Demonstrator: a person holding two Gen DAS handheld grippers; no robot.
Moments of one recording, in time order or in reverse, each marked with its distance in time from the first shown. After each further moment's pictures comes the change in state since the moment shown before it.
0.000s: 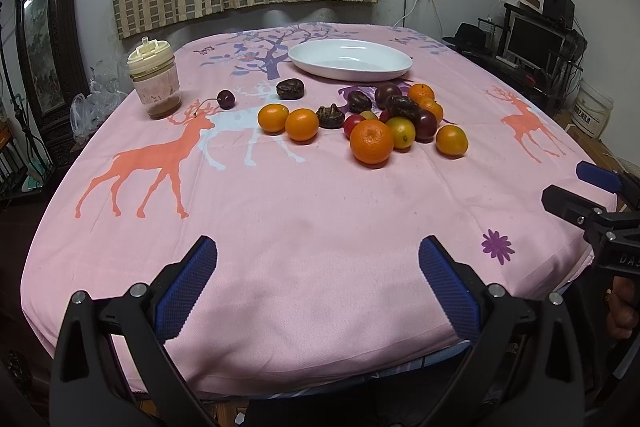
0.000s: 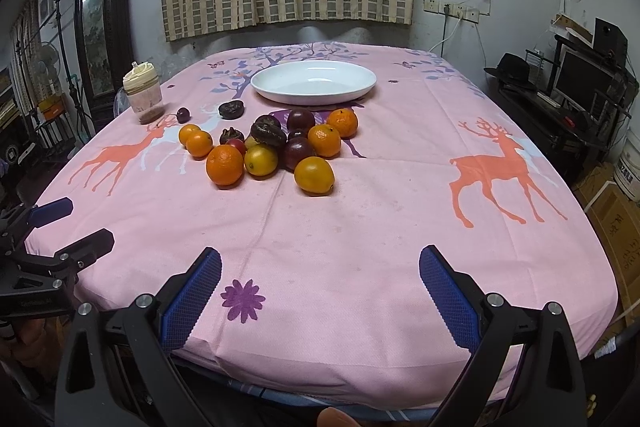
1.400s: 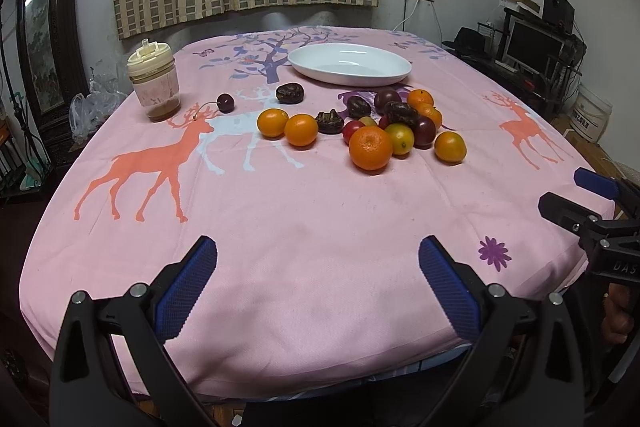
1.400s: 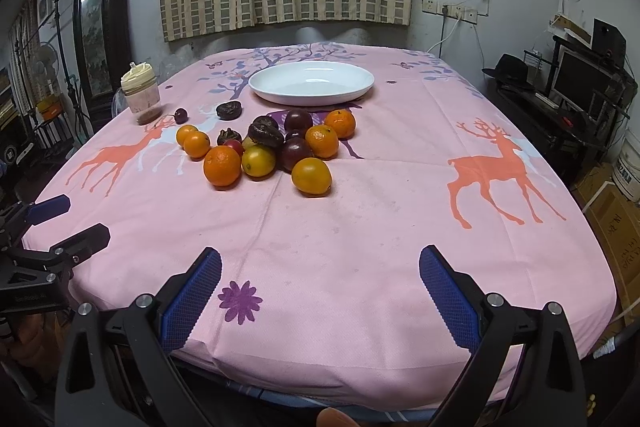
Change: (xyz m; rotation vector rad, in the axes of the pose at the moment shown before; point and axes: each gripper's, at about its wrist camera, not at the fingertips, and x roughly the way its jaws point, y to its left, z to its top) left arm 0.000 -0.002 0.005 -0.005 -0.005 -0.002; right arm 0.001 -0.002 0.000 0.004 -0.003 -0.005
